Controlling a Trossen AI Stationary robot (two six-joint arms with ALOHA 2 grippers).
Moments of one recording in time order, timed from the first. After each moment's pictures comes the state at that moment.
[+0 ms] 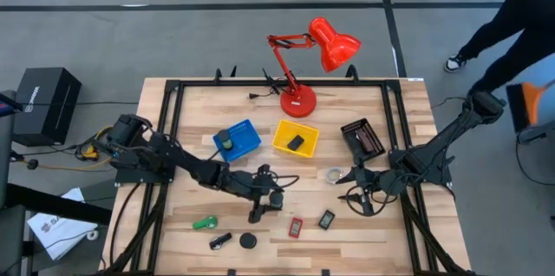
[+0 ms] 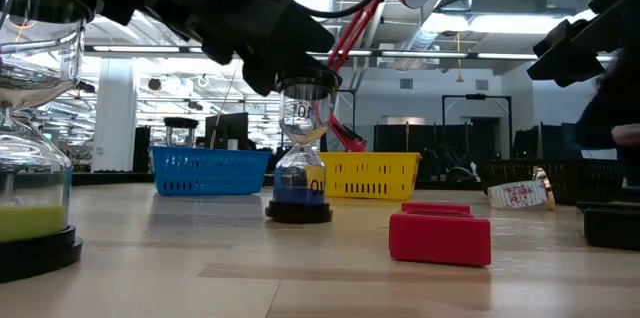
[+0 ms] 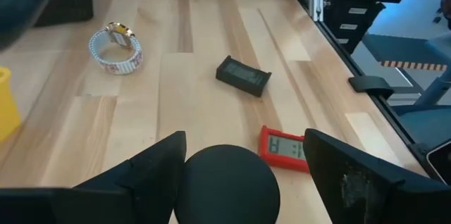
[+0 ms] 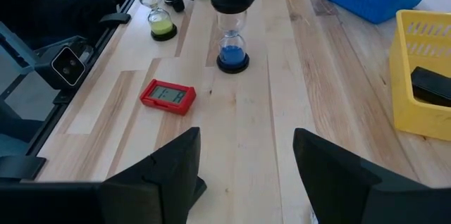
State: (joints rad) left arm -0.34 1.72 0.79 0.49 -0.13 -0.20; right arm 0.67 0.94 0.34 0.04 0.47 0.41
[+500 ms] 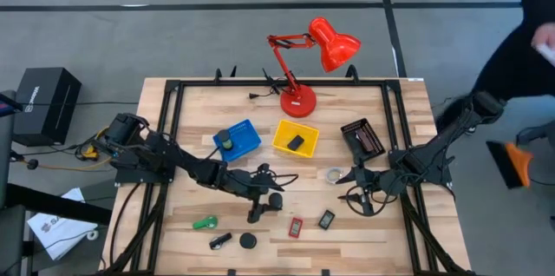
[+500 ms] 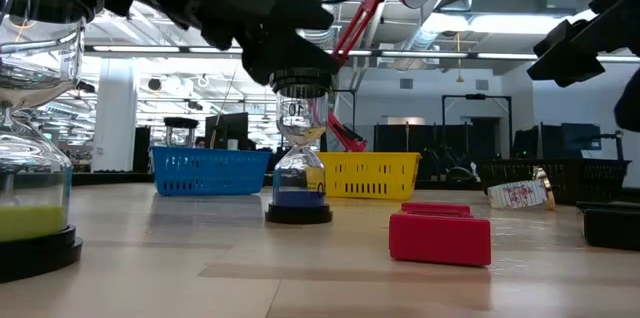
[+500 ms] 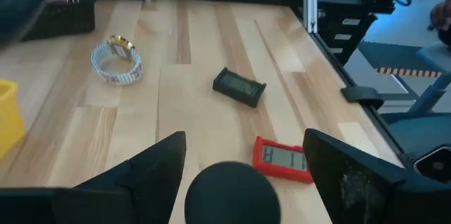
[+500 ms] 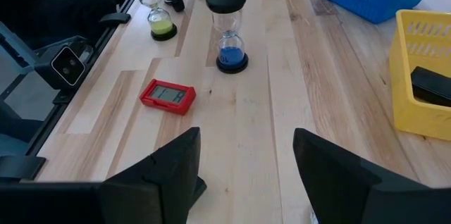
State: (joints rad) left arm -0.34 1.69 0.79 0.49 -0.13 -0.20; right arm 0.67 0.94 0.34 0.04 0.47 0.41
